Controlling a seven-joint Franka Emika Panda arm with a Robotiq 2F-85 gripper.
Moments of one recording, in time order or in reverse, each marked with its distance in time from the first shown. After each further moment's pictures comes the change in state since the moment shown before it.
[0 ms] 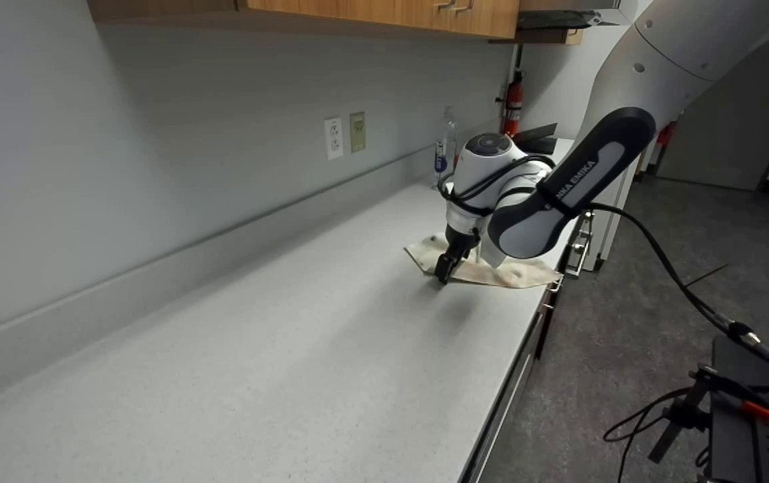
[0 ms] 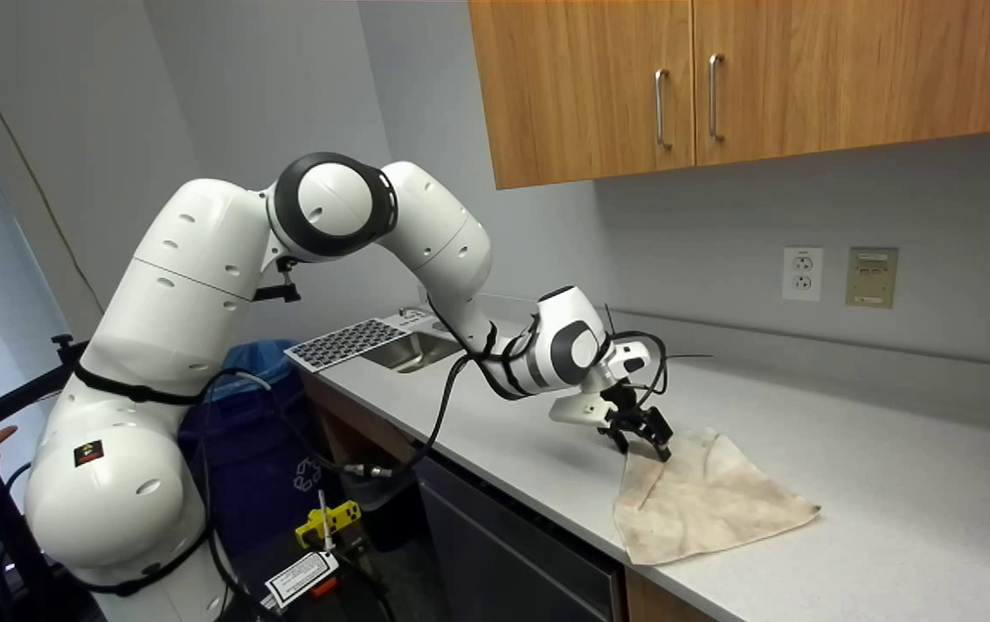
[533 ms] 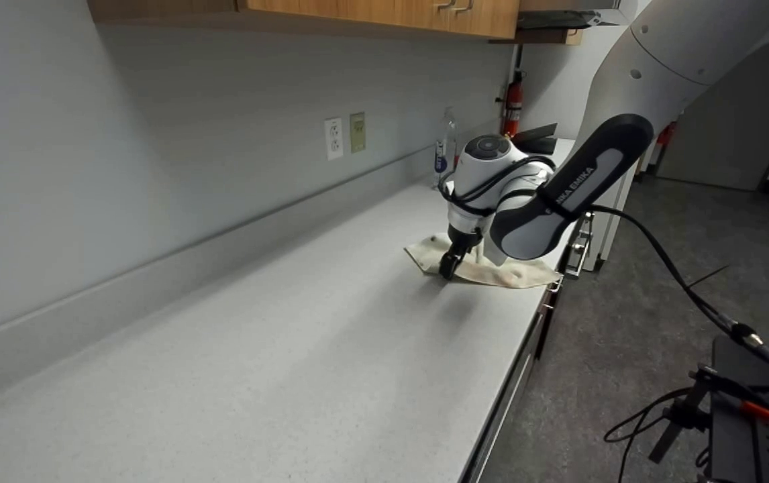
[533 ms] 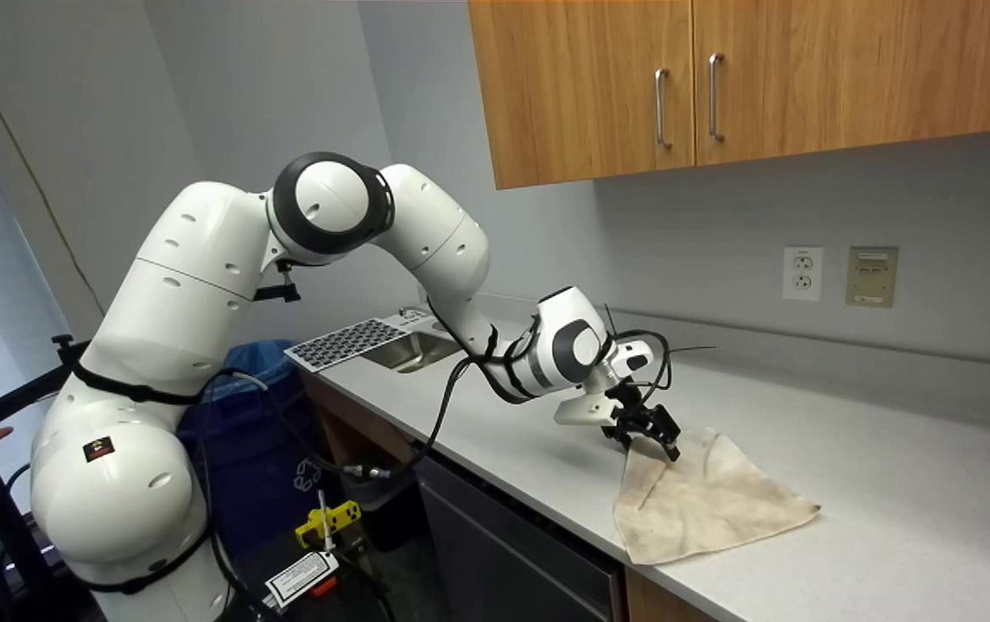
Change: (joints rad) arm 0.069 0.015 -0.090 0.004 -0.016 0.005 -0.006
